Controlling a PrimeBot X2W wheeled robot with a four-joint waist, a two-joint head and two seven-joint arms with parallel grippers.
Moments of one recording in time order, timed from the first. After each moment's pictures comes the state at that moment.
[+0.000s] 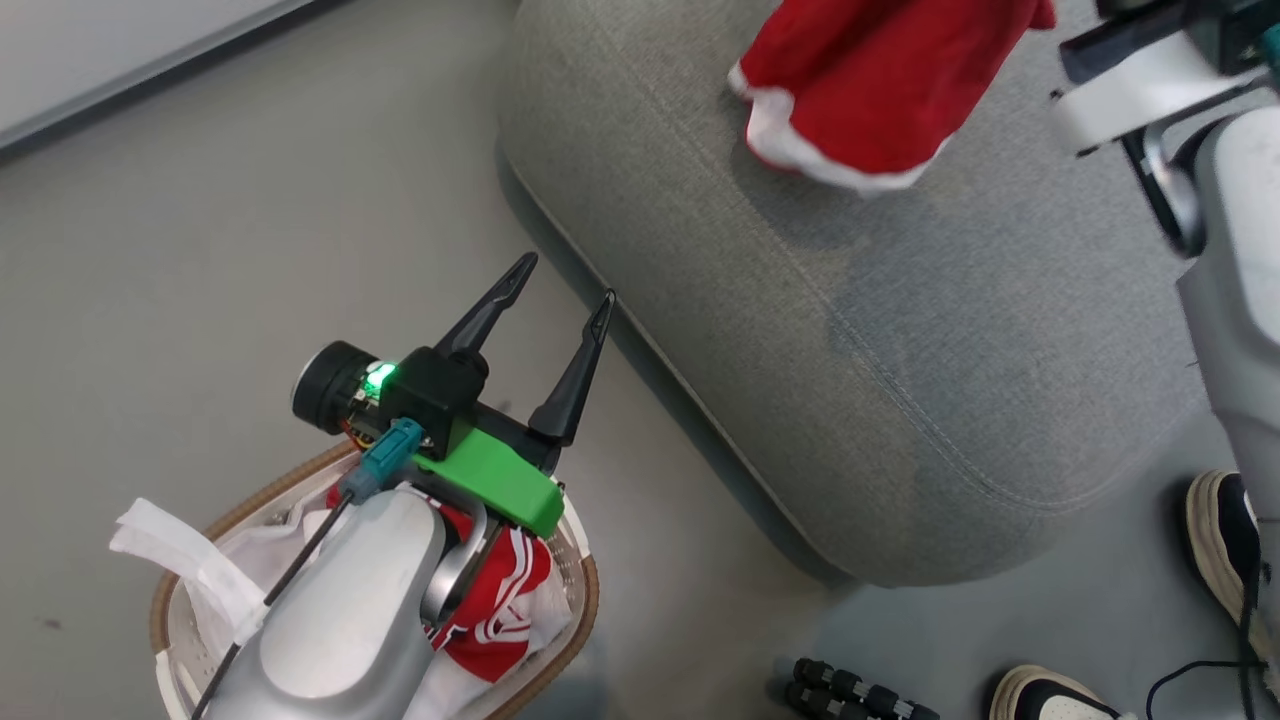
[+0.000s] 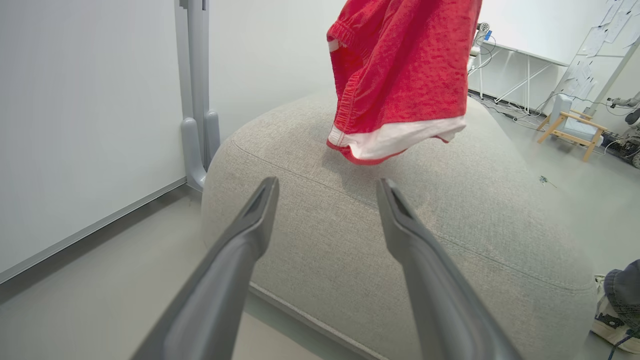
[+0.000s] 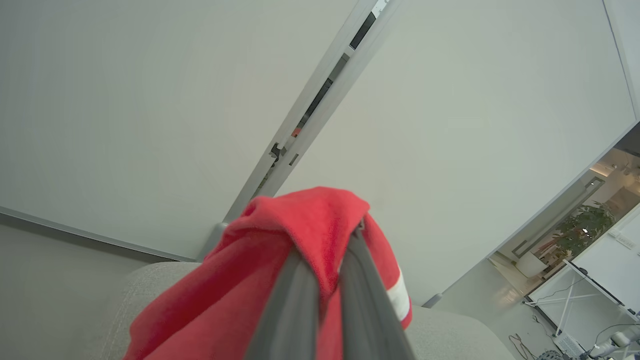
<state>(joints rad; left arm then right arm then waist) -0.51 0.19 -0.59 0.33 -0.36 -0.13 -0.26 -0.95 -0.29 0.20 0.39 -0.02 0.13 -0.26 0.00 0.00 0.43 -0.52</state>
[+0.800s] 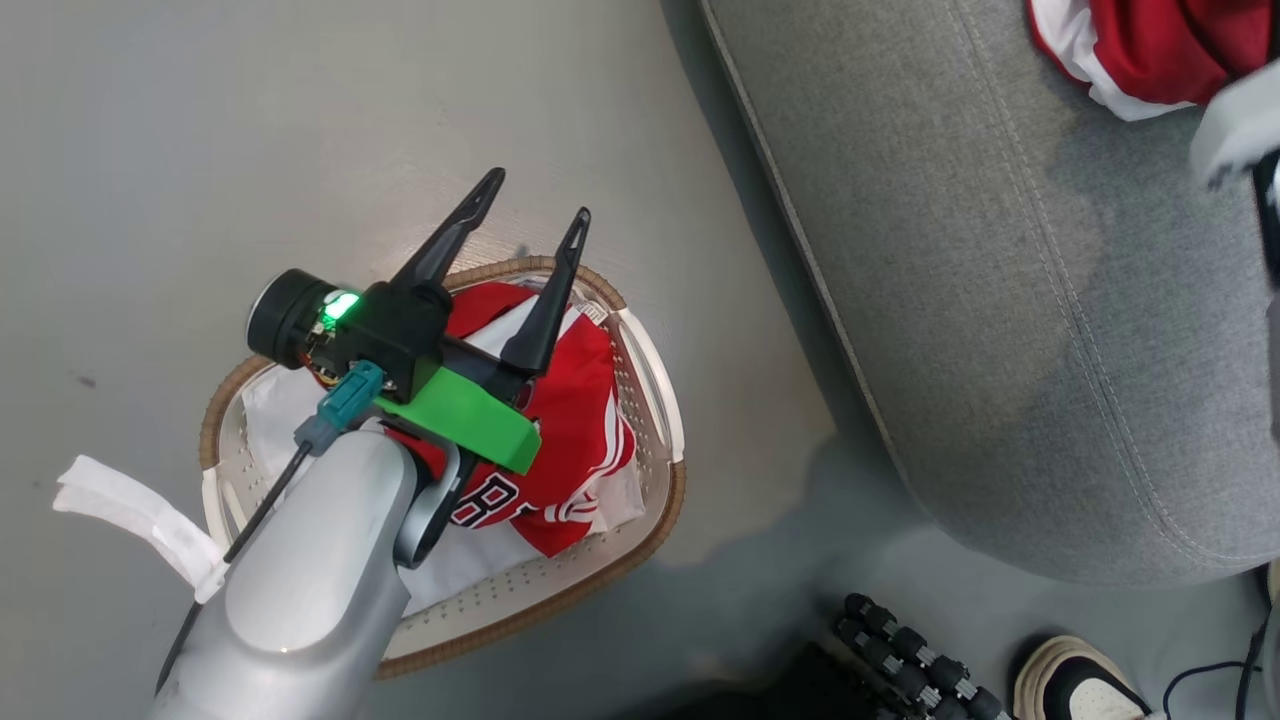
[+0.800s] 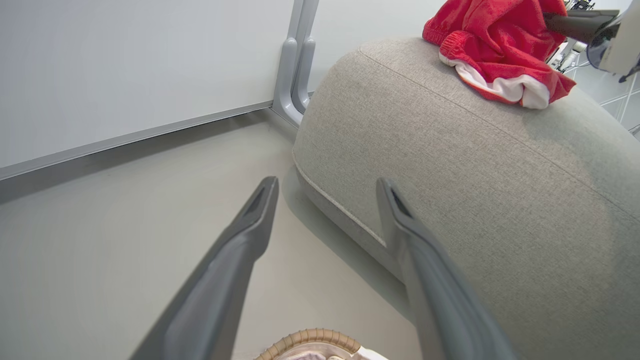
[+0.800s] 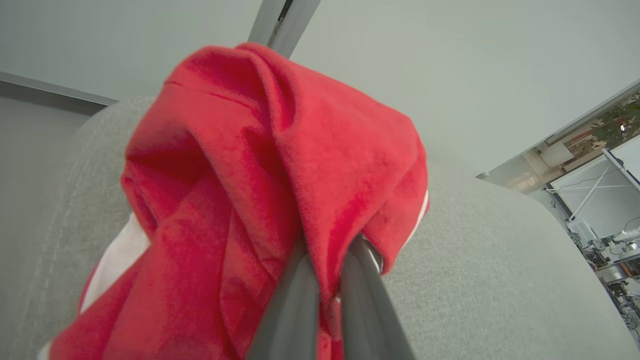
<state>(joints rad) -0.60 0.21 -0.55 0.30 -0.34 -0.13 -0.26 -0.95 -0.28 -0.16 0.66 -0.19 0.13 -0.26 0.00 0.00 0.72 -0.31</state>
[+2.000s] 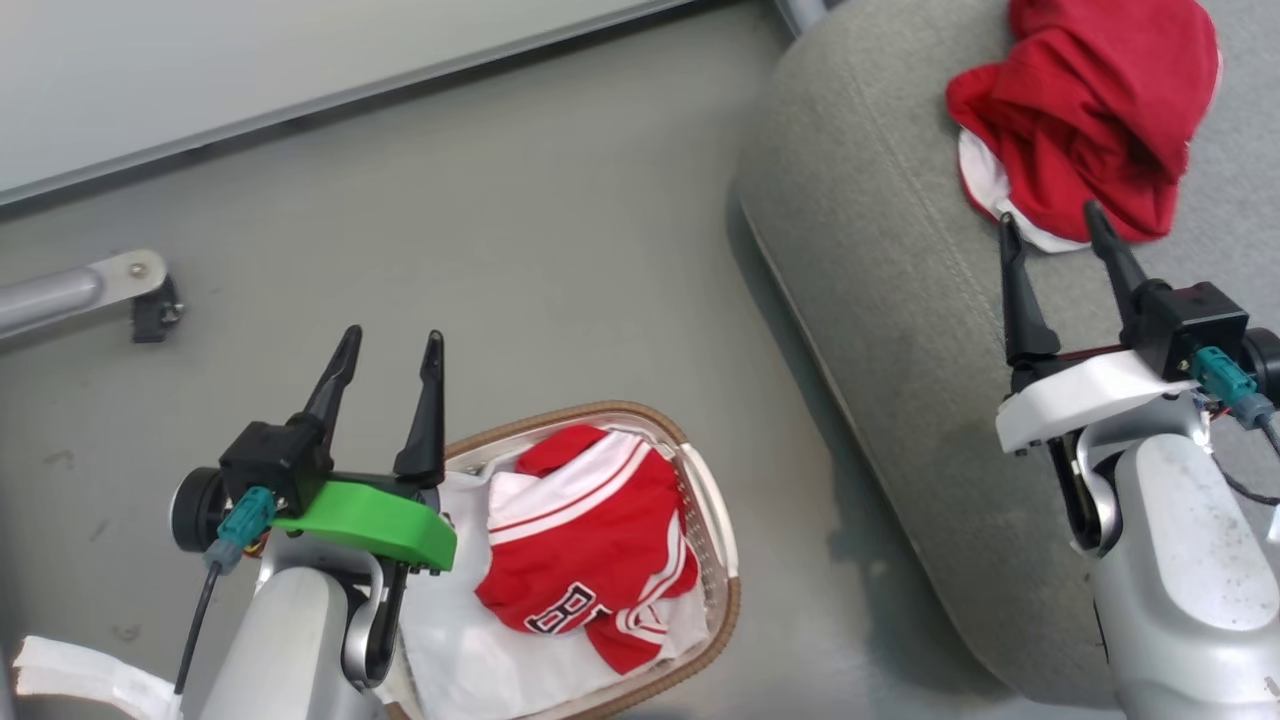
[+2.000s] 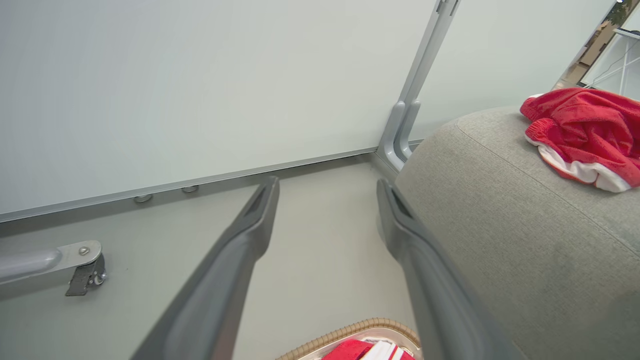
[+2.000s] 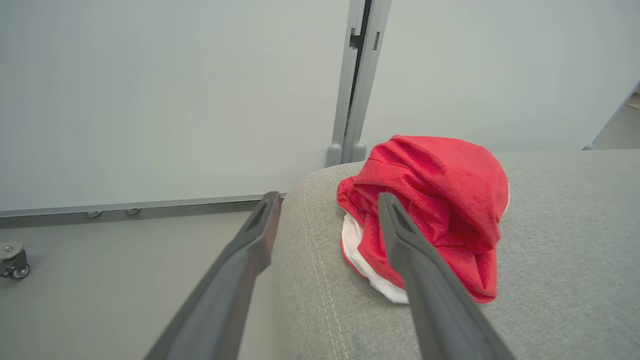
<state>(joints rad) -0.32 0.10 -0.21 0.35 -0.29 -0.13 -0.26 -0.47 -0.09 -0.07 0.37 0.06 0.13 -0.26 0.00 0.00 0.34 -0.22</state>
